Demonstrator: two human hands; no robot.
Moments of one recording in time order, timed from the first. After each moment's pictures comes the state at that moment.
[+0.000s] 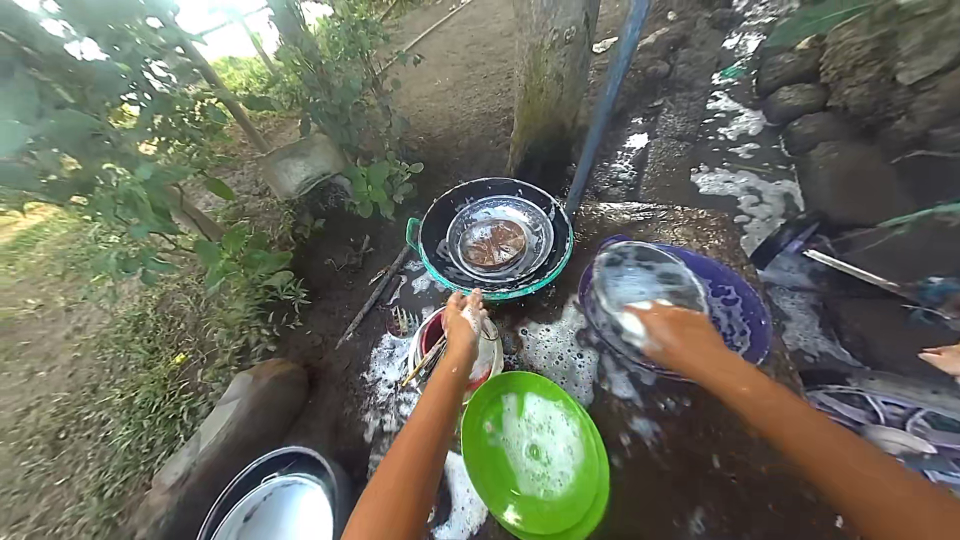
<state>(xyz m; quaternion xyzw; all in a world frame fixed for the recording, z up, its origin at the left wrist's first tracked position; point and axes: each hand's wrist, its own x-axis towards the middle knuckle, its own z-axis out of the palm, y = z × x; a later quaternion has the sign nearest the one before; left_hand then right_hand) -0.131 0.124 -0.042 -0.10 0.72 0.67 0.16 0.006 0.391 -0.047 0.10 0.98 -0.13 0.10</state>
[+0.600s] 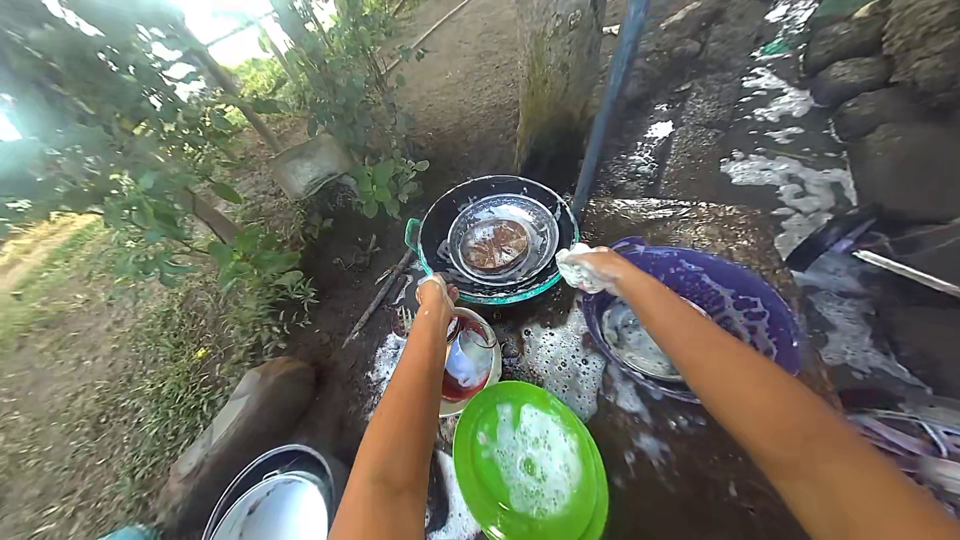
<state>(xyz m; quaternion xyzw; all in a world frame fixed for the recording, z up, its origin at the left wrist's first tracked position) -0.222 0.132 -0.051 -0.36 0.62 0.69 0.09 -0.155 0.394 -0.077 0.31 0.70 -0.64 0.11</state>
